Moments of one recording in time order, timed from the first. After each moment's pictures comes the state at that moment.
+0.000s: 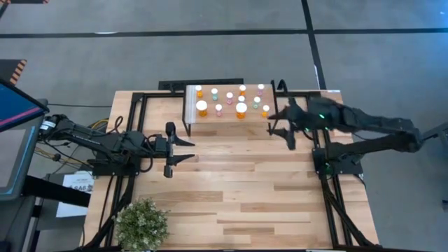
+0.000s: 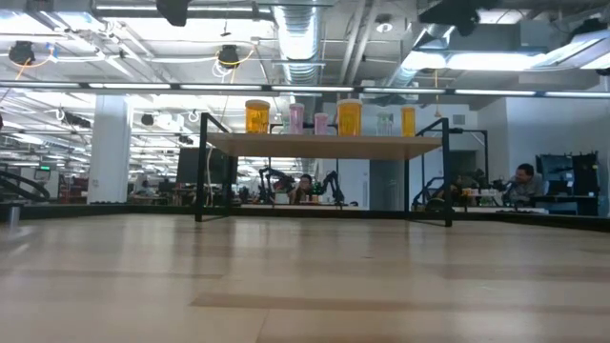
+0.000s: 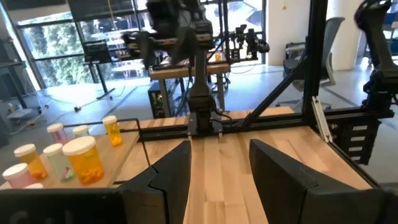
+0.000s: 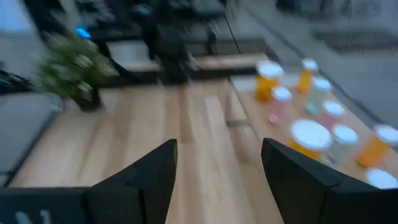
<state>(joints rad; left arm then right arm) -0.23 0.83 0.55 0.27 -0.25 0.09 -0.14 0.87 0.97 -0.45 0.00 0.02</state>
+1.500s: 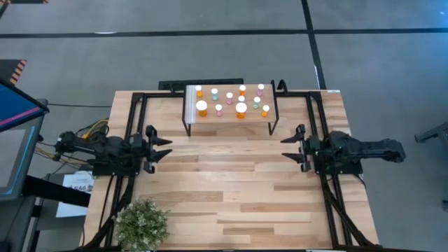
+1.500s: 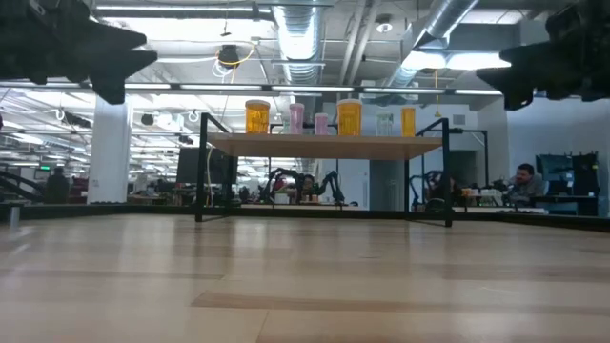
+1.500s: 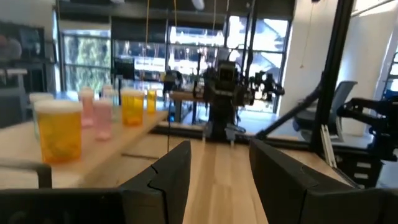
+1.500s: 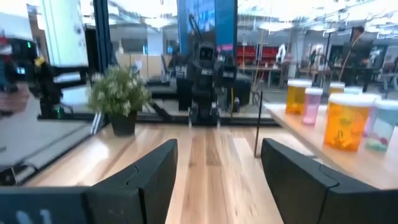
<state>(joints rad) -0.23 0.01 0.01 0.17 -0.33 -0.04 0.01 0.00 0.03 0.08 0.00 -0.03</state>
